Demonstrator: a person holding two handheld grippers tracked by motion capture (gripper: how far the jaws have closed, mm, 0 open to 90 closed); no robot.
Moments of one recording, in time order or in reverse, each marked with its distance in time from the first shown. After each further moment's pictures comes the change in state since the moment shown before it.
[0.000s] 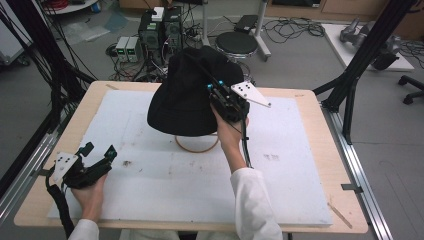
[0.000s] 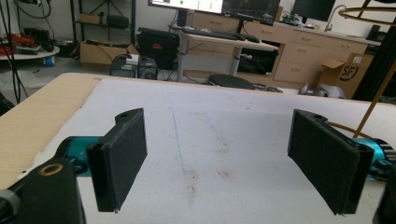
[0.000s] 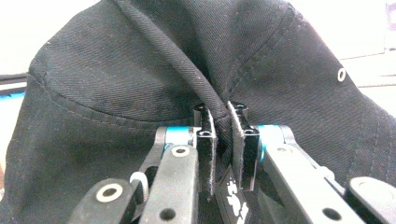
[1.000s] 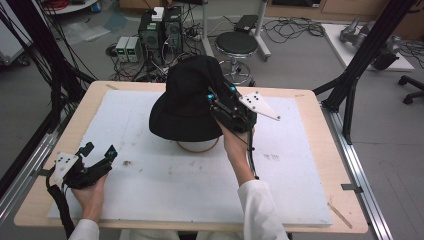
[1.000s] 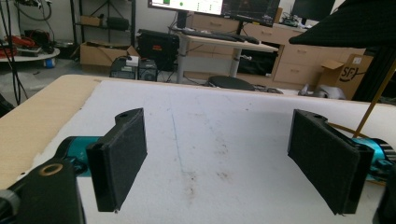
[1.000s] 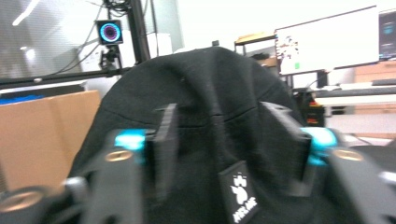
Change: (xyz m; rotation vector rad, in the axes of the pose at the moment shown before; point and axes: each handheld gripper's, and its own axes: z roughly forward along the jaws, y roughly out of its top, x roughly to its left) left arm -0.001 0.000 -0.001 -0.003 0.000 0.006; right arm 0.003 -0.003 -0.031 -0.037 -0.003 -0.015
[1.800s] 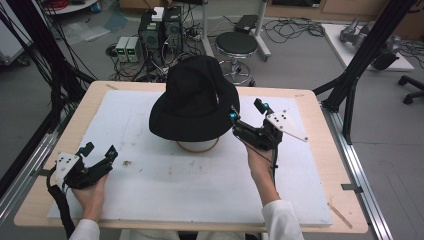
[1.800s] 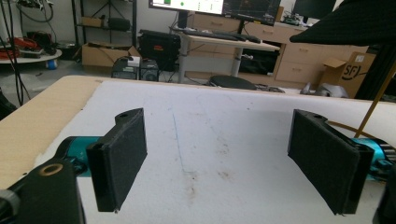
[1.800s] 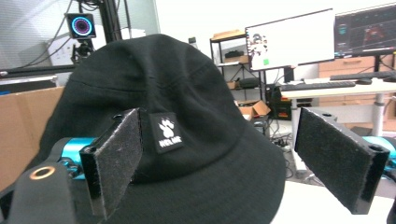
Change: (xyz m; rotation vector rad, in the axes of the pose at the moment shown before) left arm -0.001 0.000 0.000 0.001 0.003 0.010; right arm -0.031 -0.008 -0.062 0.010 -0.100 -0.018
